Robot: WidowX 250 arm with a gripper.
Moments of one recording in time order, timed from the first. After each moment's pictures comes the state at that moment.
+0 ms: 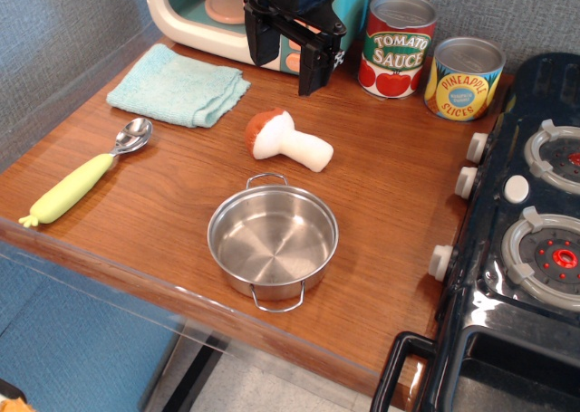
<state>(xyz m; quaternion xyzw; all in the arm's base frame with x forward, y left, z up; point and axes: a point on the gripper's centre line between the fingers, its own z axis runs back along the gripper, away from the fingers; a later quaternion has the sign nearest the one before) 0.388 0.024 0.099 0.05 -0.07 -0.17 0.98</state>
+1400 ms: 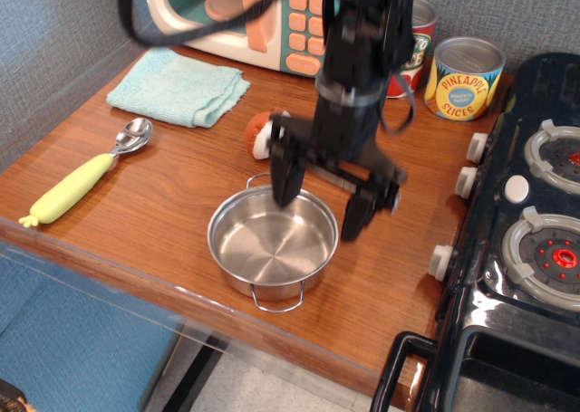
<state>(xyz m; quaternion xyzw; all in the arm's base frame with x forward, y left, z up) 0.285 -0.057 0.049 0.03 0.01 -0.06 1.00</state>
